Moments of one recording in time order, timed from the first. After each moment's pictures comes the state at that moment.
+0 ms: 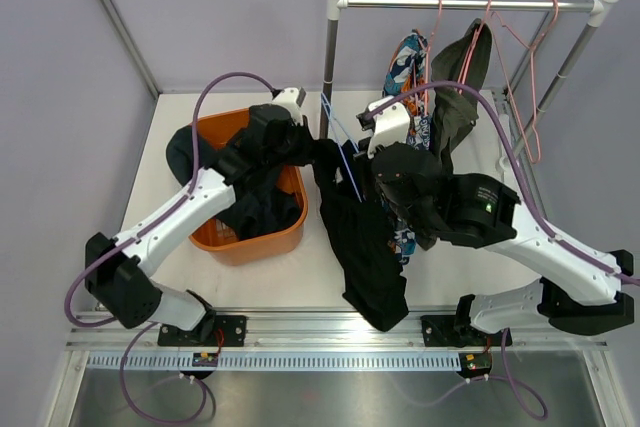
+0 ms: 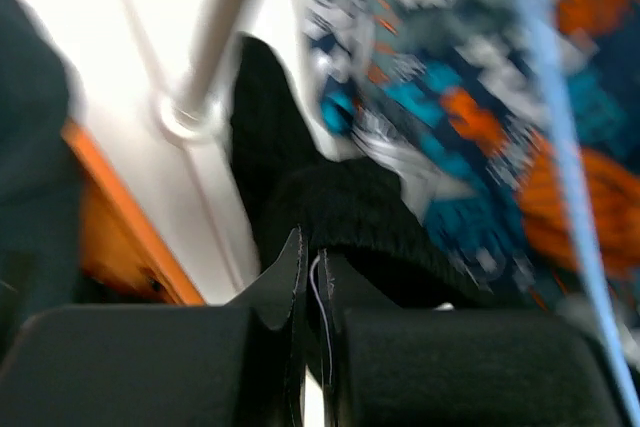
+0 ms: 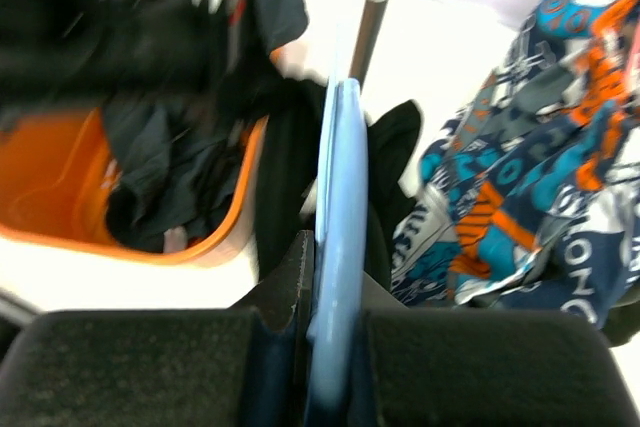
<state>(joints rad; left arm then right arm) -0.63 1.43 1.32 -0.36 -0.04 -0.46 1.21 1.28 1.72 -0.90 0.73 0.33</state>
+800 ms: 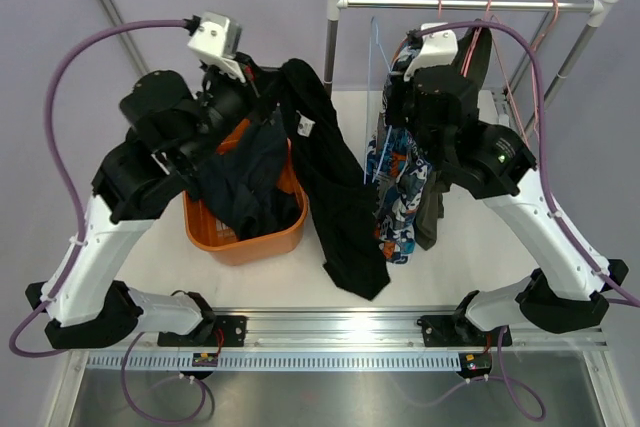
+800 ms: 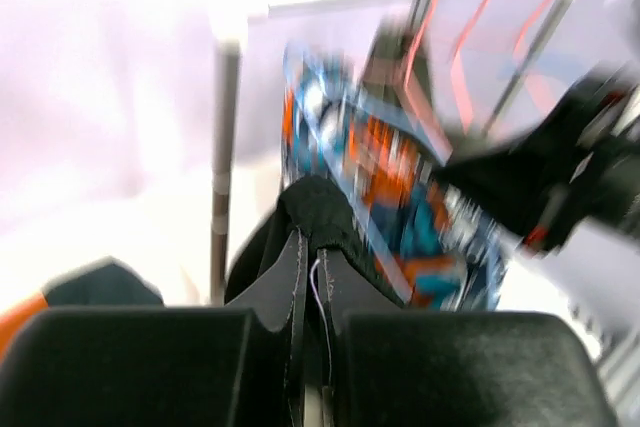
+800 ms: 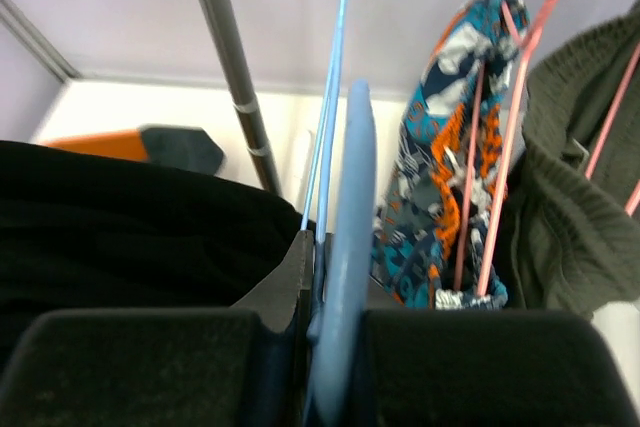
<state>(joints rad) -0.83 1.28 1.90 -0.61 -0.22 -0.17 0.83 1.39 1.90 -0.77 0.63 0.24</state>
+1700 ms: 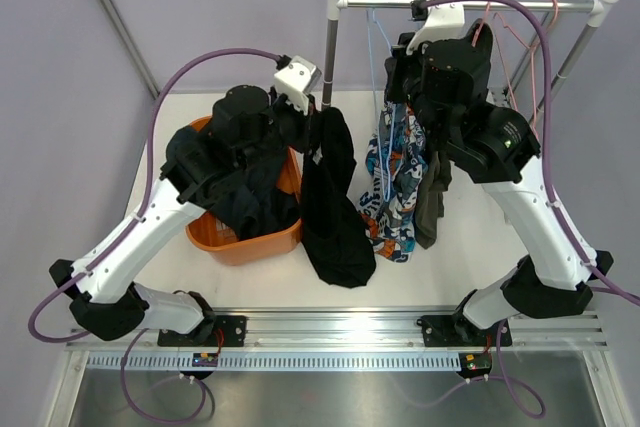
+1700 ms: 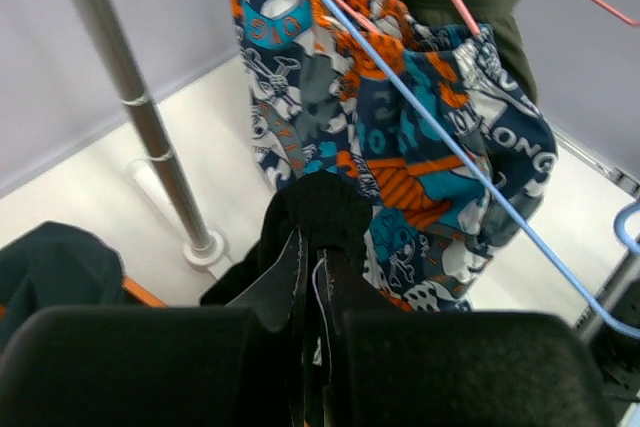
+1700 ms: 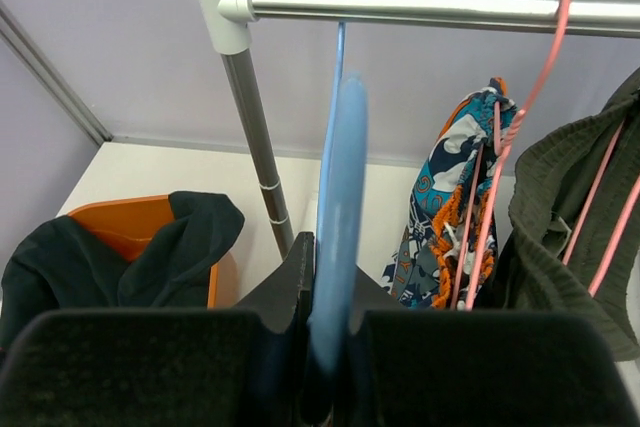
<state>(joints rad) -0.83 1.32 1.65 -0.53 -0.07 -0.07 0.81 1.51 2.18 -0.77 0.61 0.16</state>
